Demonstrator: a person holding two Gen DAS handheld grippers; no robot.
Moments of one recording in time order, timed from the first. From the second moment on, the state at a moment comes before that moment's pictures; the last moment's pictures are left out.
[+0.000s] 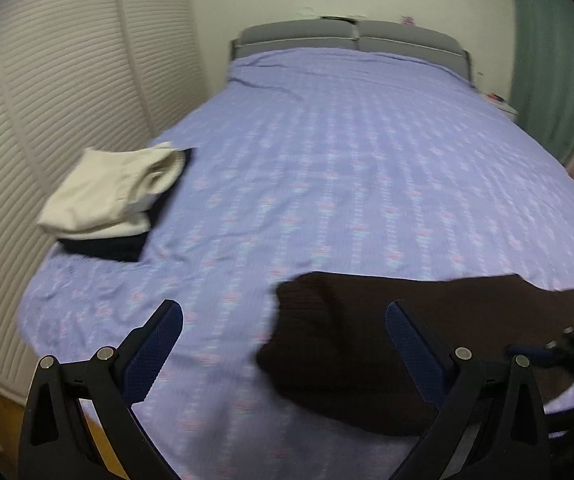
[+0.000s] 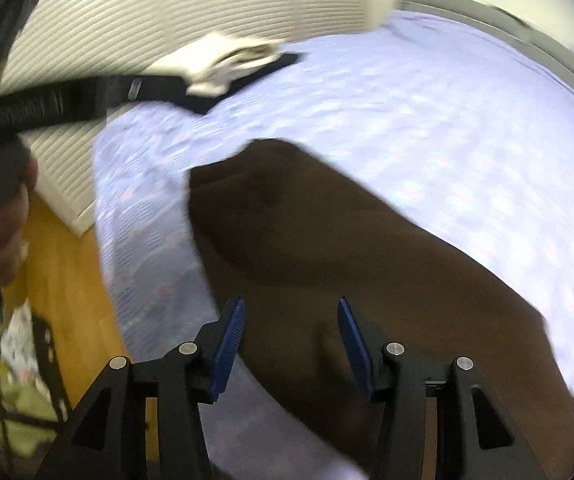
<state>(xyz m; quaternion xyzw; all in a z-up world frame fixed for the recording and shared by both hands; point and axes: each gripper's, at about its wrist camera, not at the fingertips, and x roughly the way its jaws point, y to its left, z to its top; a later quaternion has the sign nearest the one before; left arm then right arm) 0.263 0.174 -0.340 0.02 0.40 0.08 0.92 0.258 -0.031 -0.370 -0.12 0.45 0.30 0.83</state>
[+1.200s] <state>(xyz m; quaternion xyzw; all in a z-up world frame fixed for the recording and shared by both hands) 0.298 -0.144 -0.355 0.15 0.40 -0.18 0.89 0.218 -0.364 -0.455 0.33 0.49 0.06 0.81</state>
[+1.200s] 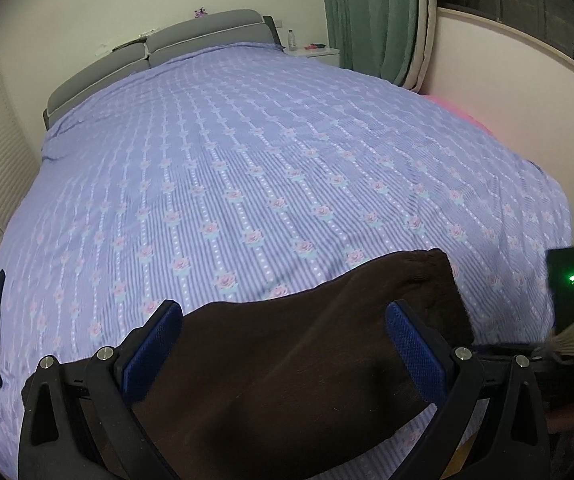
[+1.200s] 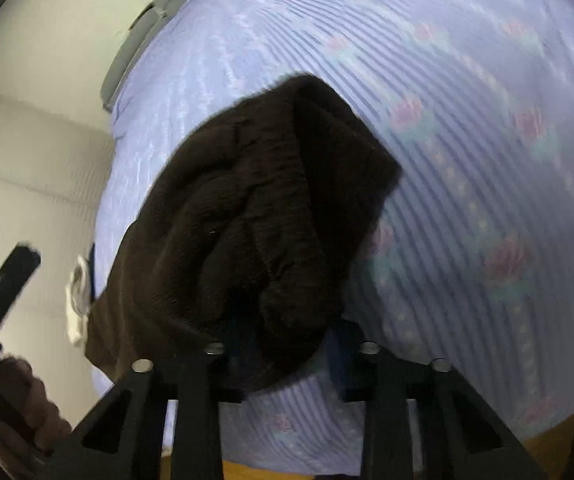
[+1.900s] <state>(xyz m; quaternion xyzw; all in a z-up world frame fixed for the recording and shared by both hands) 0.300 -0.153 -0.381 0.14 0.42 -0.17 0.88 0.266 -0.403 -0.440 0.23 0.48 0.06 0.84</state>
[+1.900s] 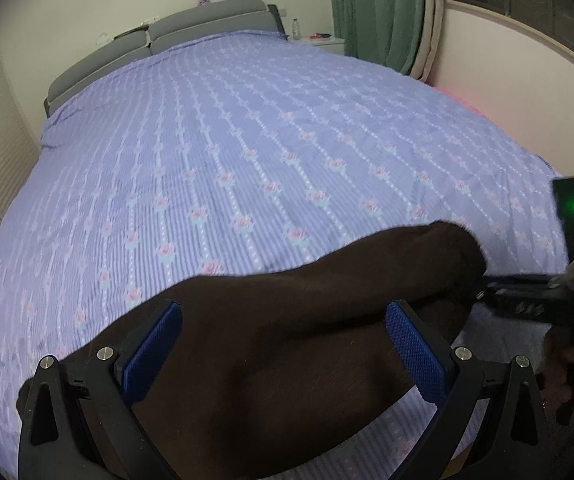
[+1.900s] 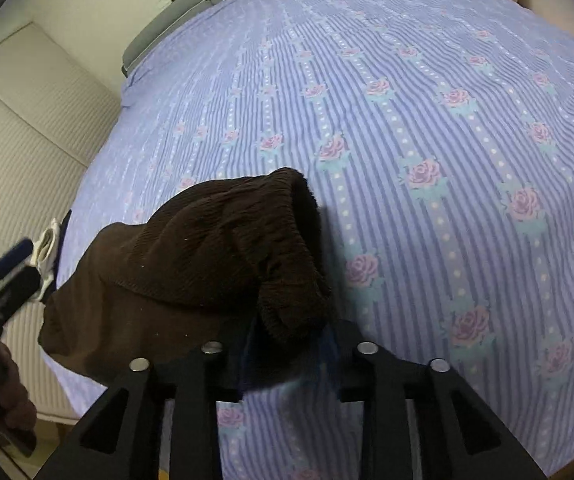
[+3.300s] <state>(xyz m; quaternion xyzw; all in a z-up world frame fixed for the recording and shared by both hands) 0.260 0.120 -0.474 0.06 0.45 0.02 0.89 0.278 -0.149 -0.380 0.00 0.48 0.22 0.85</state>
